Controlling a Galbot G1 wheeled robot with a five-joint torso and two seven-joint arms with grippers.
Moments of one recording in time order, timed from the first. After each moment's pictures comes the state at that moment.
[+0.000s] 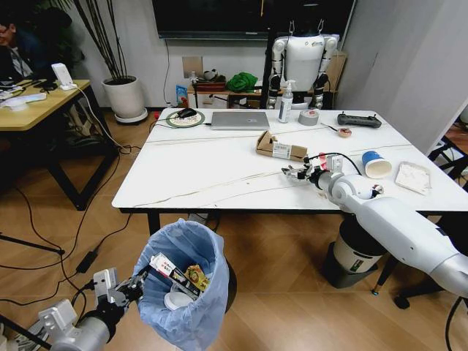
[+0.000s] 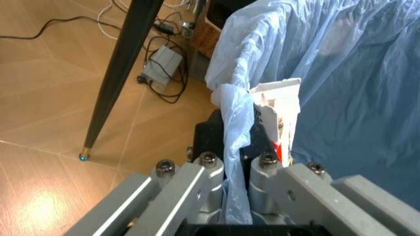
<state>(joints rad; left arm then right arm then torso) 1.96 -1.06 -0.74 -2.41 -1.07 0.33 -0.28 -0.27 0.87 -0.38 1.21 1.04 -0.31 -0.03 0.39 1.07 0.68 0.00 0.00</state>
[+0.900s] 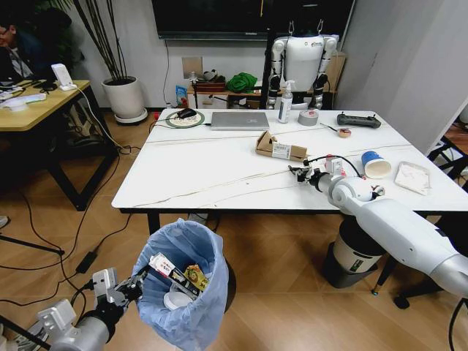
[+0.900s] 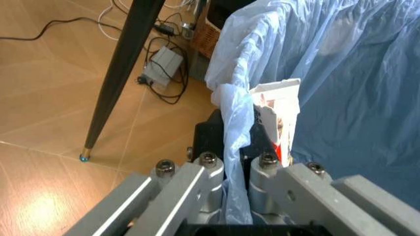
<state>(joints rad) 1.95 -1.06 -0.75 -2.41 -1.07 0.33 -0.28 -0.27 0.86 -0.40 1.21 1.04 -0.30 -0.05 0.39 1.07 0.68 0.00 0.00</state>
